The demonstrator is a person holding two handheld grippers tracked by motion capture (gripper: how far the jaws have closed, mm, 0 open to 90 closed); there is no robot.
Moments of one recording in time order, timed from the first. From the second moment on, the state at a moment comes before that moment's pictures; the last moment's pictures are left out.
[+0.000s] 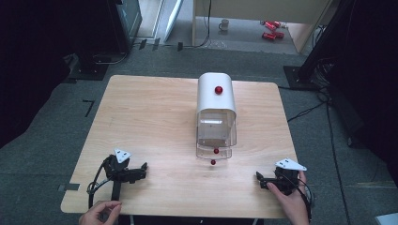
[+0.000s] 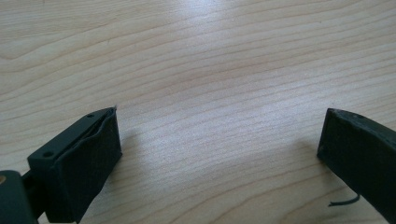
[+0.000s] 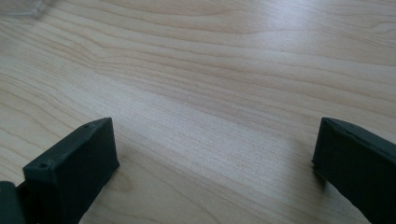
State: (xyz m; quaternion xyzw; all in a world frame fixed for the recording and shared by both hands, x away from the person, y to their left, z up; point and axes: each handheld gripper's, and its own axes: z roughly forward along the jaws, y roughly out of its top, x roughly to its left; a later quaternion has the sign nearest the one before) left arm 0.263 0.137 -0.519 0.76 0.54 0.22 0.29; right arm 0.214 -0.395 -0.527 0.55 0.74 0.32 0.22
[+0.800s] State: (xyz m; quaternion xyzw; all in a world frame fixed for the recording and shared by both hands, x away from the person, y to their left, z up) left arm 0.263 0.137 -0.519 0.76 0.54 0.22 0.29; right arm 0.213 -0.390 -0.526 0.58 0.72 0.31 0.23
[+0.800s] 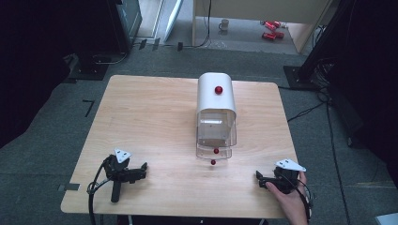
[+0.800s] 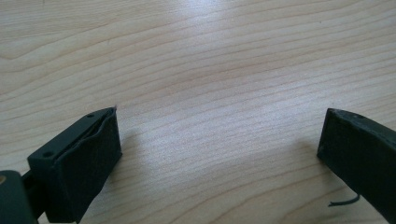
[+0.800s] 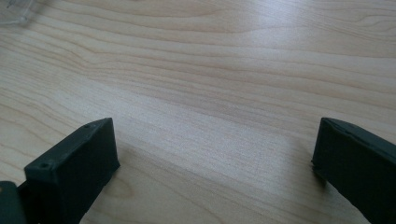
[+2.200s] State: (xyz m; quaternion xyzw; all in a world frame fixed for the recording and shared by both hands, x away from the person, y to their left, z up) left arm 0.263 0.137 -0.519 0.76 0.54 0.22 0.29; right arm 0.193 -0.264 -0.457 0.53 0.70 0.40 0.25
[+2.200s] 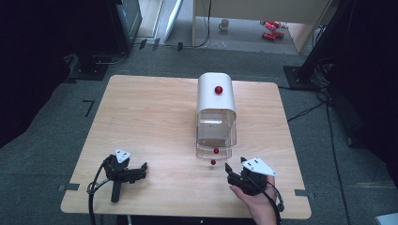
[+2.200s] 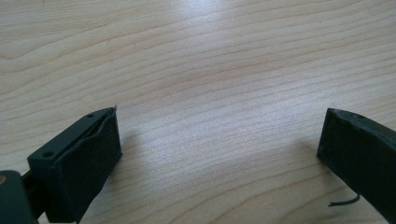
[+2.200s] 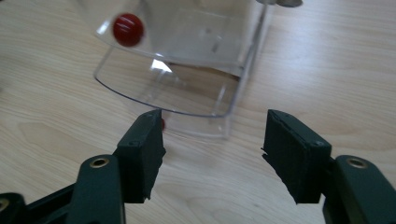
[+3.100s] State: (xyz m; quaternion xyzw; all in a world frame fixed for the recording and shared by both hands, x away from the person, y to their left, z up) left arm 0.263 0.137 -0.519 0.76 0.54 0.22 0.29; right arm 0.208 -0.215 -0.439 0.53 0.69 0.42 0.26
